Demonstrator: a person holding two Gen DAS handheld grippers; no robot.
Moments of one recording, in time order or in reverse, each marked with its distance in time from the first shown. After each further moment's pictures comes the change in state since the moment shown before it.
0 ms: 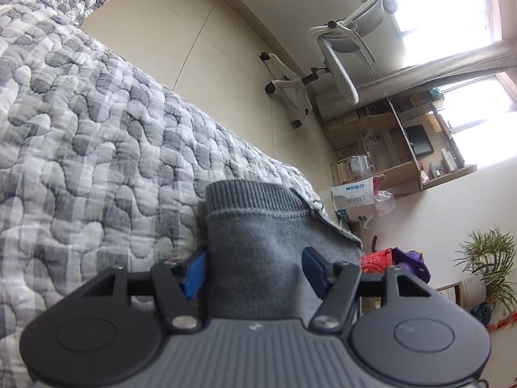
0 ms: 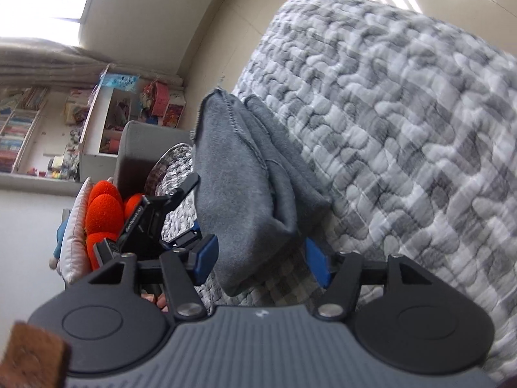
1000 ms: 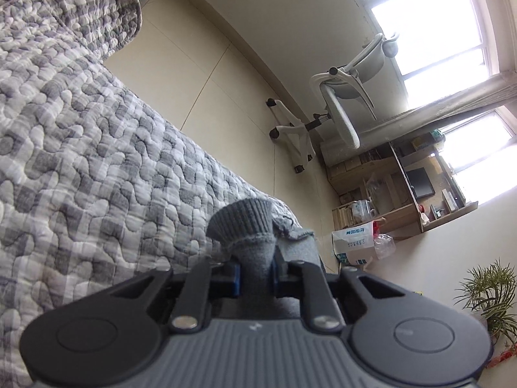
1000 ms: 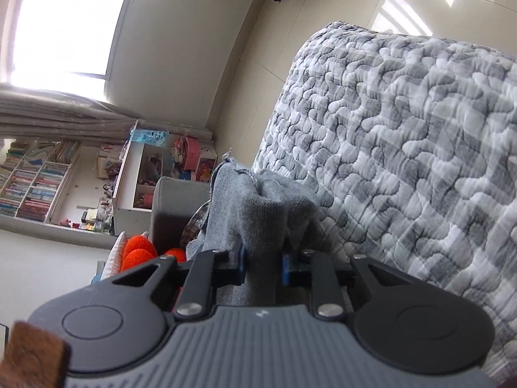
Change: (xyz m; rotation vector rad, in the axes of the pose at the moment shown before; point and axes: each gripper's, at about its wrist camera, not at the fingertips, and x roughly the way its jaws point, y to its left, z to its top) left arm -0.072 -0.051 -0.052 -0.025 -0.206 0.068; right arm -0.008 -0.005 0.022 0.032 -0.155 0.152
